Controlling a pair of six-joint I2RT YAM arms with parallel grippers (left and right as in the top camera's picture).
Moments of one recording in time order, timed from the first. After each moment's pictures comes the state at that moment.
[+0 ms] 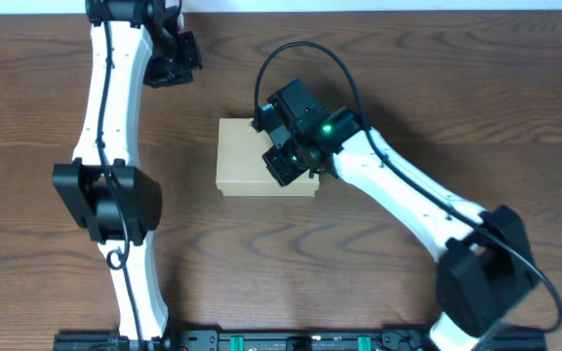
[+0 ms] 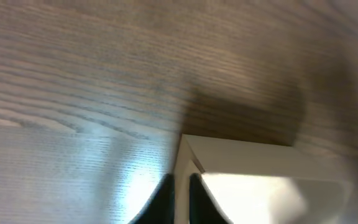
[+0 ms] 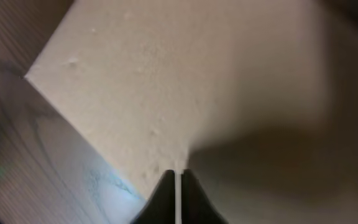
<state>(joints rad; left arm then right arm) -0.06 2.21 2.37 -1.47 0.18 -0.28 0.66 1.82 1.48 -0.80 -0.20 0.04</state>
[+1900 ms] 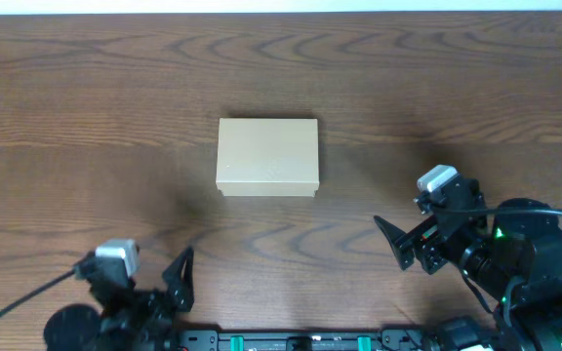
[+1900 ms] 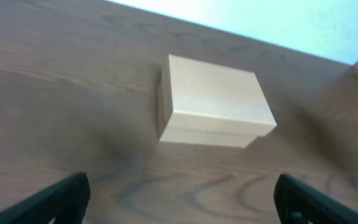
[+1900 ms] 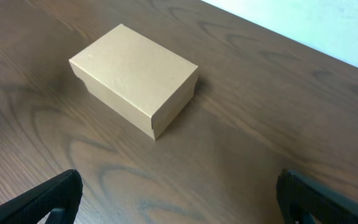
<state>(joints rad) -0.06 0.14 0.72 -1.02 0.24 -0.27 0.27 0.65 0.94 -0.88 -0.27 -0.20</state>
